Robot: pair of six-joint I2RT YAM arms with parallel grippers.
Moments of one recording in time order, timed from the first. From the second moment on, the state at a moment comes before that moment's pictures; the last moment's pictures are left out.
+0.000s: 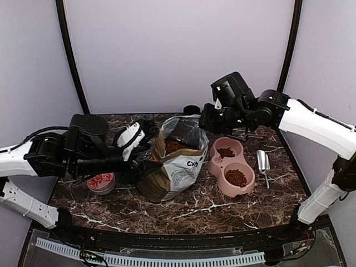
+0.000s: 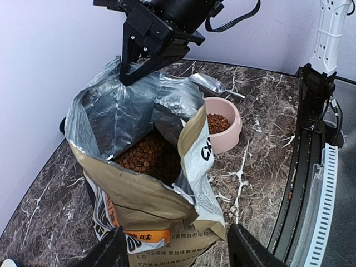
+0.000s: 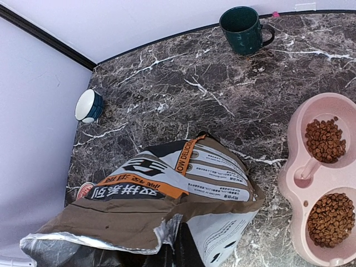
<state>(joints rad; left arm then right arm) -1.30 1.09 1.14 -0.52 -0.32 0.06 0.97 1.52 1.57 -0.73 0.27 0.90</state>
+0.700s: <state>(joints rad) -1.33 1.26 1.18 -0.51 -0.53 0.03 0.96 1.53 1.57 -0.71 0.26 0.89</state>
